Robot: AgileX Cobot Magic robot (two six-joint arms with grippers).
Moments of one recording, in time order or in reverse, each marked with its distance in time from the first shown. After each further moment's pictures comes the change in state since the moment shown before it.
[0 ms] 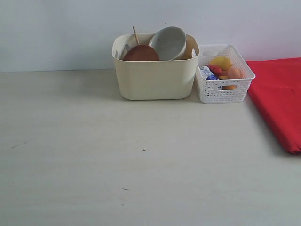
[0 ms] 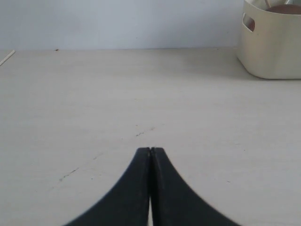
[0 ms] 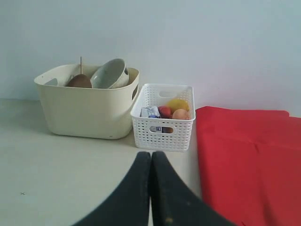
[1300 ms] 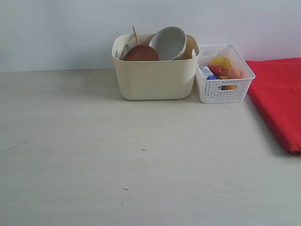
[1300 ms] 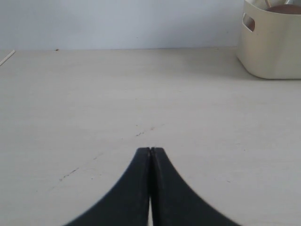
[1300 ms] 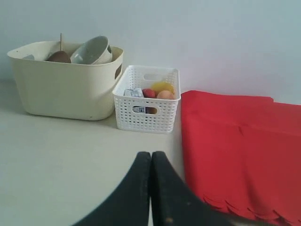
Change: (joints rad) left arm 0.000 0.000 0.000 0.000 0.000 0.000; right arm 0.000 0.000 0.158 -0.021 -0.144 -0.044
